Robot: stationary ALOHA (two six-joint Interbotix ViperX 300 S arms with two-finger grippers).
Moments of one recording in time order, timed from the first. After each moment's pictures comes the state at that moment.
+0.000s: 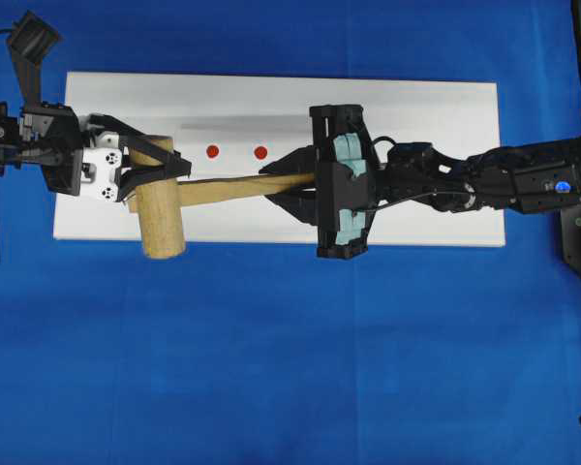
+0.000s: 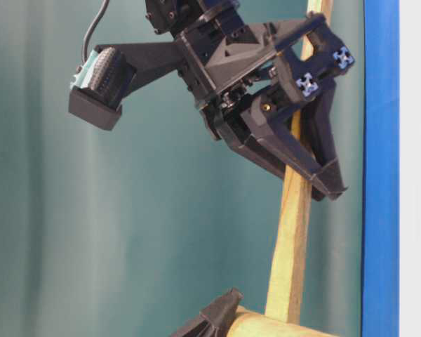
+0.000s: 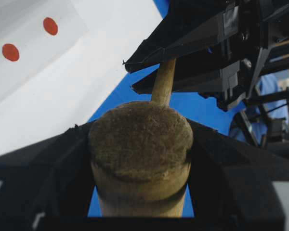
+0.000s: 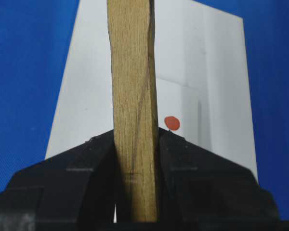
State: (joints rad) left arm 0.07 -0.47 1.01 -0.02 -0.19 -0.98; right arm 0.02 -0.01 0.63 1.00 -0.24 -1.12
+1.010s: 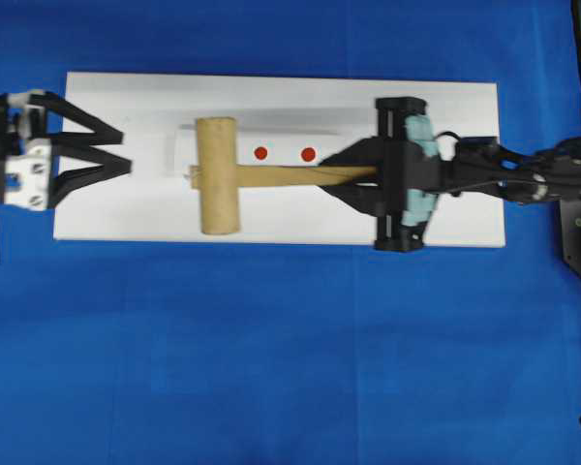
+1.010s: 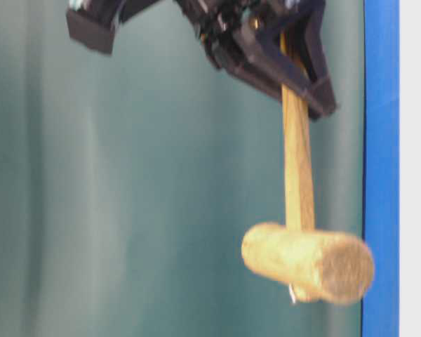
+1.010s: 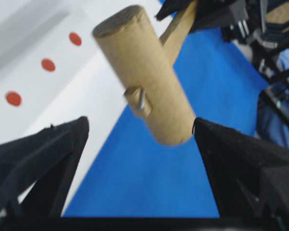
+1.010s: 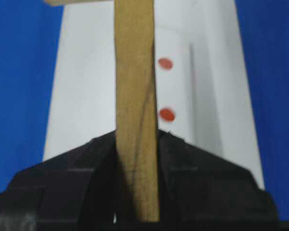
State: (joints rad) left arm 0.10 -0.78 1.13 -0.02 -0.03 -0.72; right arm 0.02 -0.23 0.84 1.09 -0.22 -1.11
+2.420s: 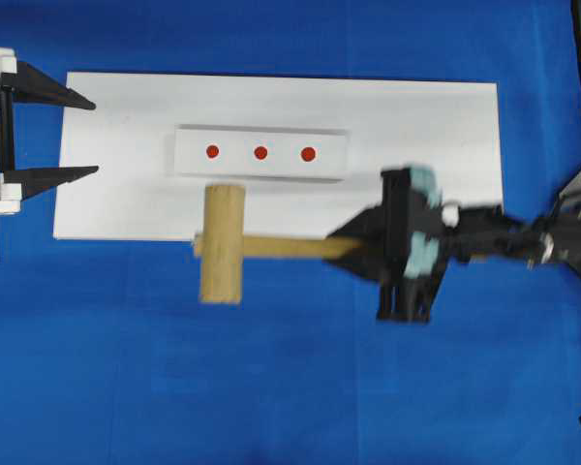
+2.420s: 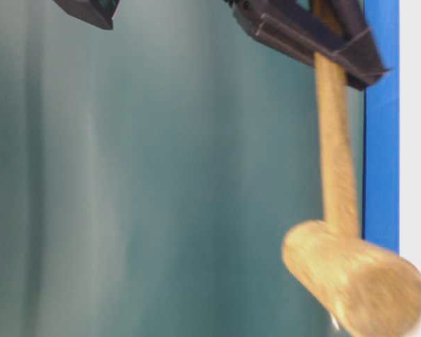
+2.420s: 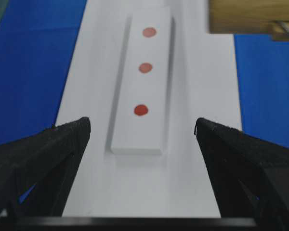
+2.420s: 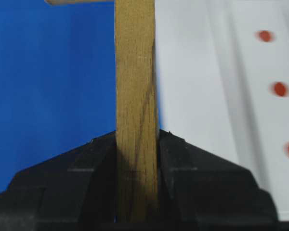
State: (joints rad) left arm 0.18 -0.88 1.17 -0.01 0.12 0.22; right arm 0.29 -0.16 0.79 1.44 -0.31 -1.06
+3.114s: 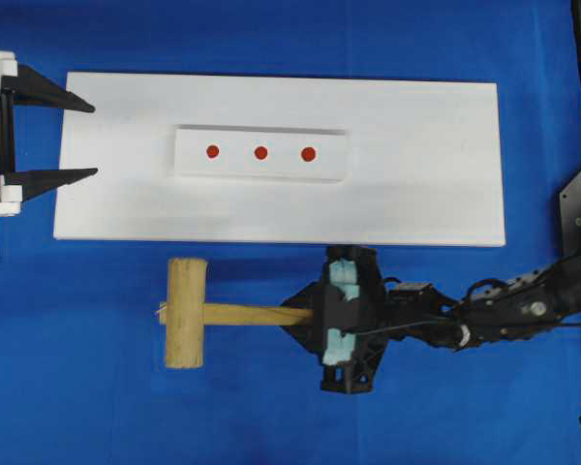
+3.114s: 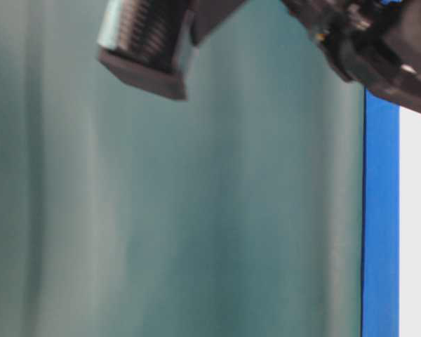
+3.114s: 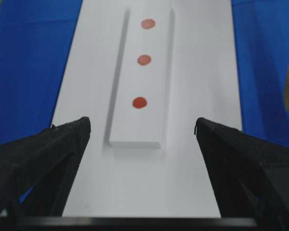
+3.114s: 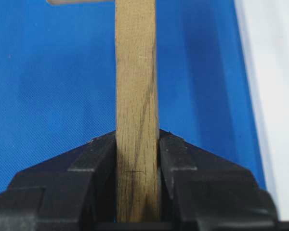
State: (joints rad) left arm 0.18 -0.88 1.19 -0.01 0.12 0.22; right arm 0.41 0.17 0.57 1.52 -0.39 -1.05
